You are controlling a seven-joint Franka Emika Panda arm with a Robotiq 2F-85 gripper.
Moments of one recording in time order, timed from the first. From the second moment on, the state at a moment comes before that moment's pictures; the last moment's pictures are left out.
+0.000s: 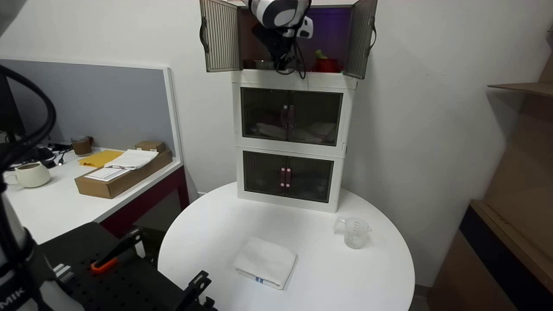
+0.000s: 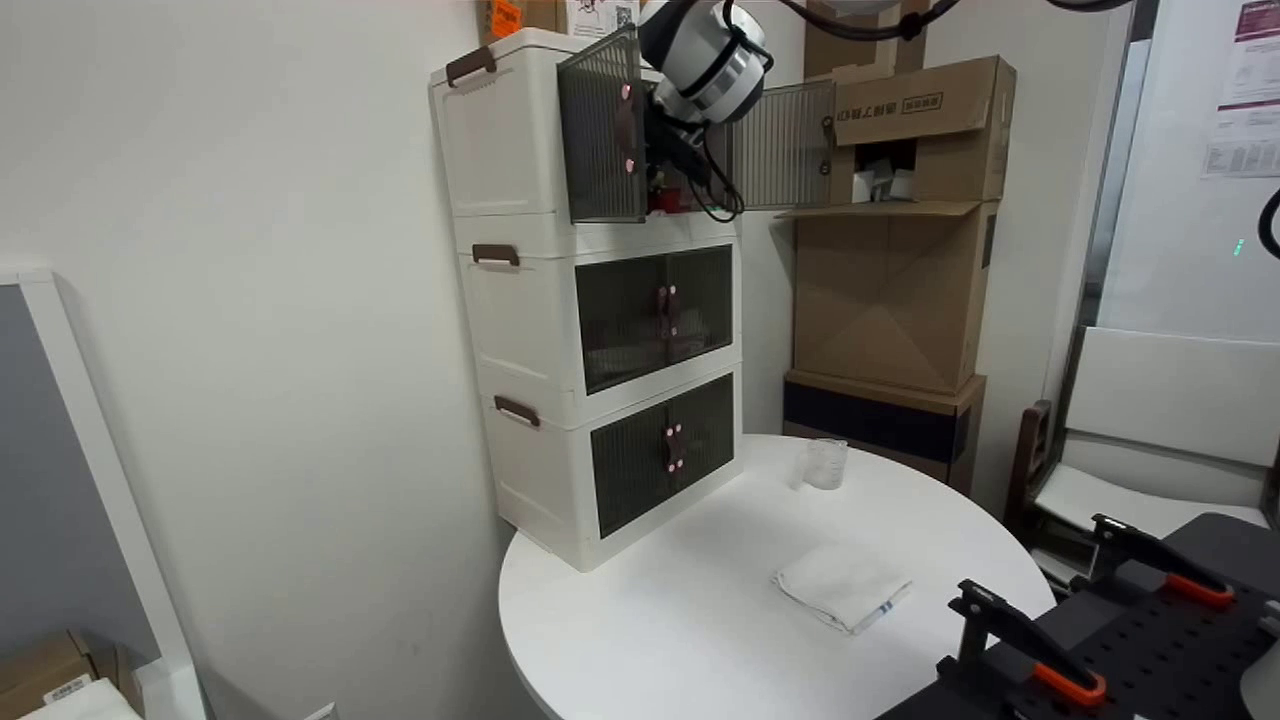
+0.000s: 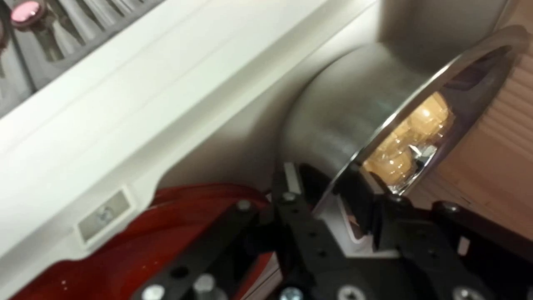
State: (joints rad) arm -0.11 0.65 0.29 -1.24 0.52 2.45 -0.08
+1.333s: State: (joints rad) arm -0.24 0.50 0.25 -1.40 0.67 2.54 -0.14
